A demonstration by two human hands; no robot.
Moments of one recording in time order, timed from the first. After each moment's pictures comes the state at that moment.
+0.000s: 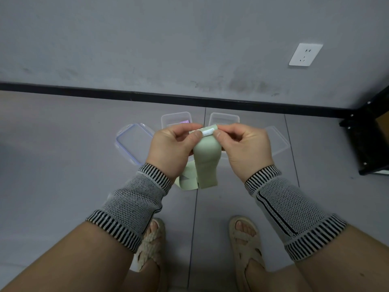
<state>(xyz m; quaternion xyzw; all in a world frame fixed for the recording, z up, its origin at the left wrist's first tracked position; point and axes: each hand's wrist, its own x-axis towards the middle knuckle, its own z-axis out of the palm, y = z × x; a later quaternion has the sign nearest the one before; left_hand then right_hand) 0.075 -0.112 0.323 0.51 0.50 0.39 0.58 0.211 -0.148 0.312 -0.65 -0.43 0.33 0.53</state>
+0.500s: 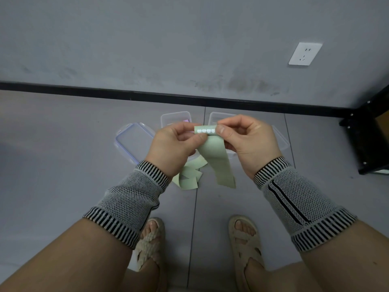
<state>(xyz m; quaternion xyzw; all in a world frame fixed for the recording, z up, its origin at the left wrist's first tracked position) 0.072 -0.108 0.322 0.53 0.49 0.35 0.60 0.223 -0.145 0.319 -0.58 -0.39 0.44 0.56</state>
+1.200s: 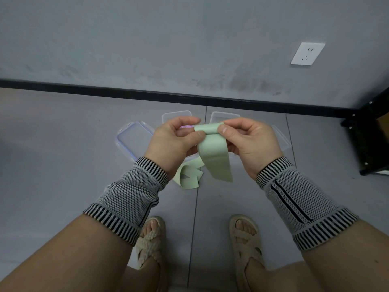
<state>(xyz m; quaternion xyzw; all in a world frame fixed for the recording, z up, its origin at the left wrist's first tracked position) 0.070 -0.105 0.324 0.45 0.46 0.38 0.66 0.223 -0.144 0.315 -0.57 -0.36 0.48 0.56</state>
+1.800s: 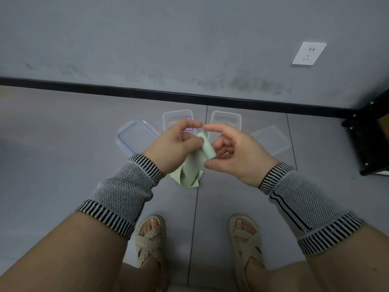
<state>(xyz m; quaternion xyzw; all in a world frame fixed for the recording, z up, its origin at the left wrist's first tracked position) 0.058 -0.099 0.321 0.62 0.47 0.24 0.58 0.222 -0.154 0.313 -0.56 -0.59 0.46 0.36</state>
